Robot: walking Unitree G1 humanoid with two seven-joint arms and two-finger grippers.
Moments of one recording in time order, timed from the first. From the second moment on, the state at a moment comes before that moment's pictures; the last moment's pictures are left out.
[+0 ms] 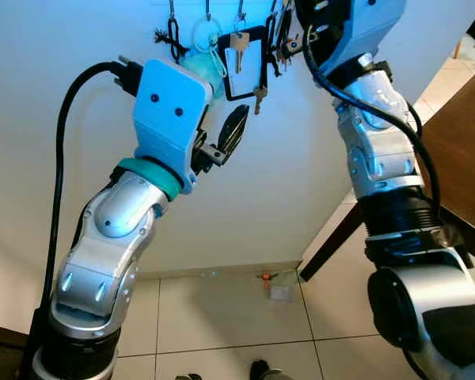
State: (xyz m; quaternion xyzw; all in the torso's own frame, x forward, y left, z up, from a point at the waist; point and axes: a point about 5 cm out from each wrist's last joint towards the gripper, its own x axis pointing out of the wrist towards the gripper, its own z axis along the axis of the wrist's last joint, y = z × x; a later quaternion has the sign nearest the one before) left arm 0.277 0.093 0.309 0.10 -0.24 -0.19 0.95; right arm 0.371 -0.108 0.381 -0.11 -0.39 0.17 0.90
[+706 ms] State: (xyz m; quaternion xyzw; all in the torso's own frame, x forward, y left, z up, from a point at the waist) left arm 0.277 0.093 0.309 0.10 -0.24 -0.19 0.95; right arm 0.375 -0.123 0.367 -0.11 -0.37 0.15 0.91
